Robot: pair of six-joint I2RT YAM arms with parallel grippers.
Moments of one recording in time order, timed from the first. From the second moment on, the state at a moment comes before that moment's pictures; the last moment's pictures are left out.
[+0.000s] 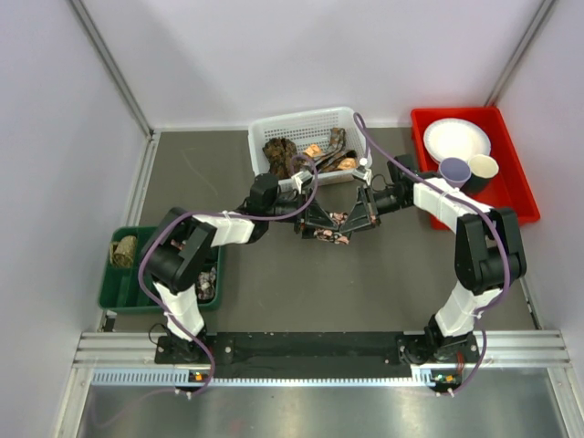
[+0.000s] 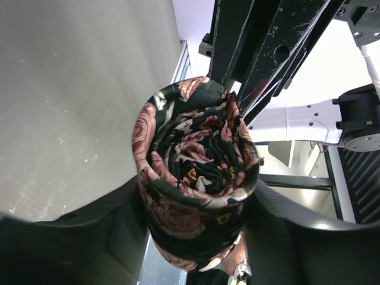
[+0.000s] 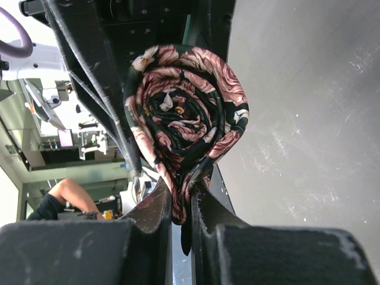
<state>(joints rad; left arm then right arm) -0.54 1.83 0.93 0.65 1.04 -1.20 0.25 1.72 1.16 -0.67 -1.23 0.08</state>
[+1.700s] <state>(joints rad) 0.15 1.20 1.29 -1.30 0.34 0.75 0.25 1.65 1.24 -1.03 -1.00 -0.24</state>
